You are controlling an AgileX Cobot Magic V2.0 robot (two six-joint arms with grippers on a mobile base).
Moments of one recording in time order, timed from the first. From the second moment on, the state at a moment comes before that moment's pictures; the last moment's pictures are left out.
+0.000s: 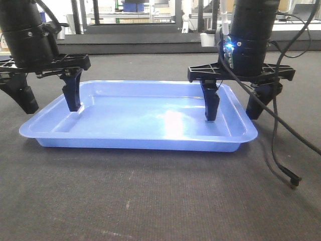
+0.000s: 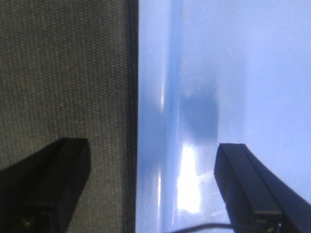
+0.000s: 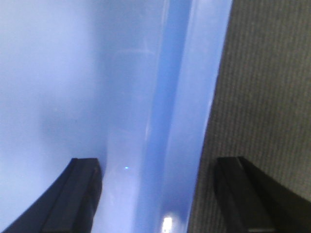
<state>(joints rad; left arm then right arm) -0.31 1.95 -1.55 -0.07 1.00 -0.15 0.37 1.97 -1.53 0.00 0.91 0.37</state>
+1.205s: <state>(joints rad) -0.33 1.79 -1.60 -0.12 1.13 -0.15 0.37 1.71 -1.53 -0.07 1.02 0.38</state>
